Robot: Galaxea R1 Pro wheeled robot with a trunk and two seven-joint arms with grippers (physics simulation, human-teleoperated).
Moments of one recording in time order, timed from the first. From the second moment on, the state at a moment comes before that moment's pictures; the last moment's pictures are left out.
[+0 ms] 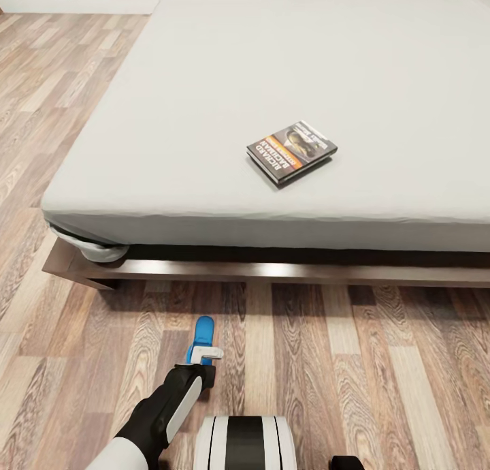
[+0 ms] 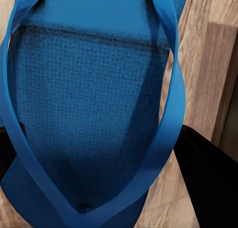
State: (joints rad) left arm -0.51 -0.10 -0.32 -0.83 0.29 0.61 0.32; right arm -0.05 -0.52 -0.17 0.05 -0.16 -0.76 0.15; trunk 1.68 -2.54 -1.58
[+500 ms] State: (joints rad) left arm -0.51 -0.10 -0.32 -0.87 0.28 0.61 0.33; right arm -0.05 -0.52 -0.17 0.05 -0.16 -0.76 0.15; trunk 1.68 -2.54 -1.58
